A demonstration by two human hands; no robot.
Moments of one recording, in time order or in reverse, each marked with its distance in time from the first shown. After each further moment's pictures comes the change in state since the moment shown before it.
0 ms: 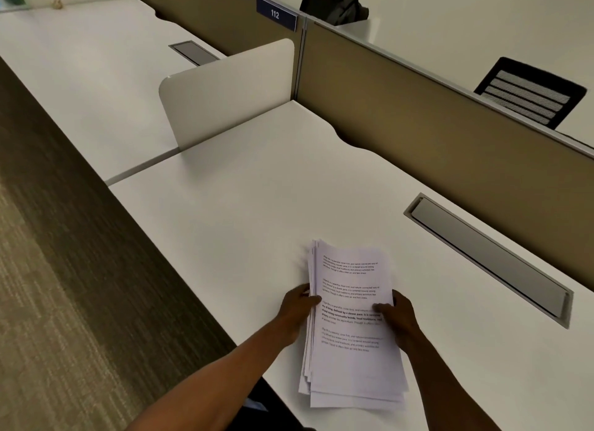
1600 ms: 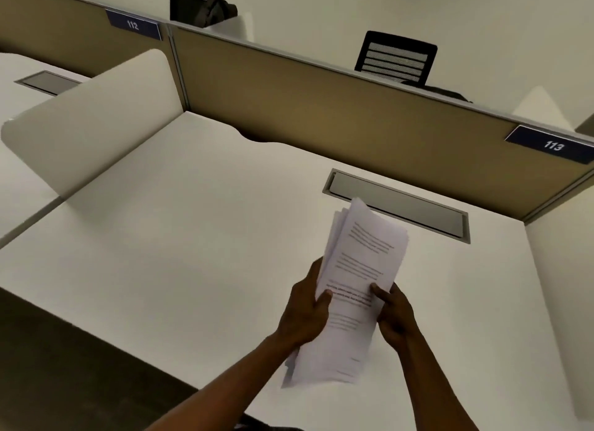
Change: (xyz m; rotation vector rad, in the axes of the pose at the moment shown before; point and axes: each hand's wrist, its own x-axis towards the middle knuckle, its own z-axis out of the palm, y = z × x) left_hand -0.062 0.026 0.113 0.646 -0.389 0.746; right_hand -0.079 0.023 -0.077 0.734 0.154 -0.023
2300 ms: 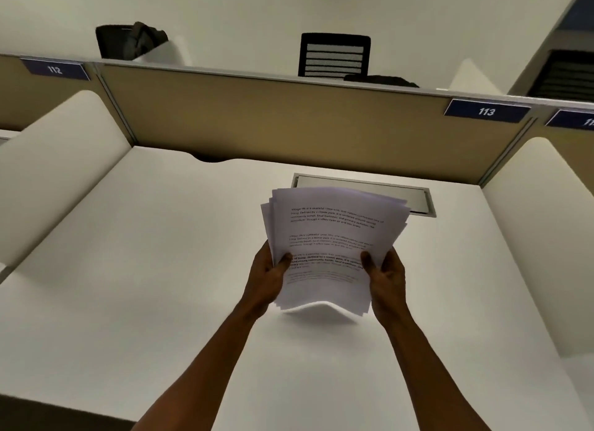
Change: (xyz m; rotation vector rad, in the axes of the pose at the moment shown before) left_hand 0.074 -0.002 -0.037 -0.239 0.028 -0.152; right_hand -0.021 -0.045 0.026 -0.051 0.182 -0.512
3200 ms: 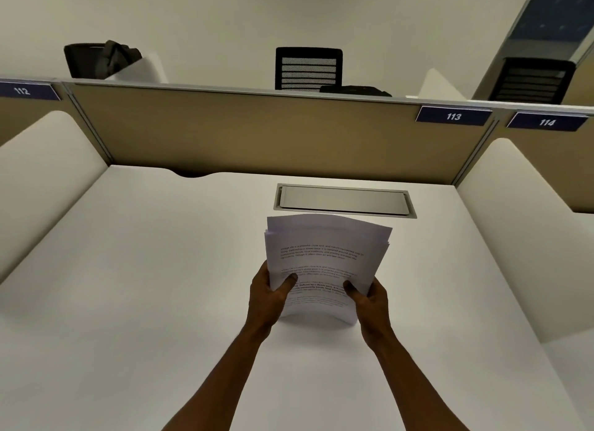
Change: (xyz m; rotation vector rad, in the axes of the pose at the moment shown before) left_hand -0.008 -0.021 0.021 0.052 0.057 -0.036; right_hand -0.019 0.048 -0.014 -0.045 0.049 0.094
